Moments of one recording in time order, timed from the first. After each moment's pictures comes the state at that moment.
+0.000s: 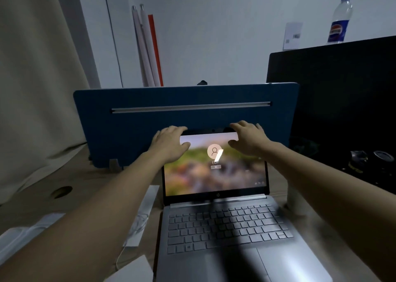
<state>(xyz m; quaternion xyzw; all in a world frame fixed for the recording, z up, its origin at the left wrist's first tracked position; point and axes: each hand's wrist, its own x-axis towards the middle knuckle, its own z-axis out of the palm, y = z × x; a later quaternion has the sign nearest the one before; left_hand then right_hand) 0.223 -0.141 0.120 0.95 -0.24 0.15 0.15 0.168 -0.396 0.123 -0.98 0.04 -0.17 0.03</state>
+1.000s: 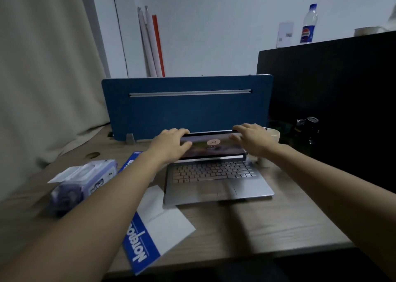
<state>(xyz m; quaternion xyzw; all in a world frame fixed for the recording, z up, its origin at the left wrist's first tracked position) 0.021 -0.092 0.106 0.94 -0.27 0.13 0.15 -0.041 -0.368 0.106 -0.98 -0.02 -0.20 0.02</state>
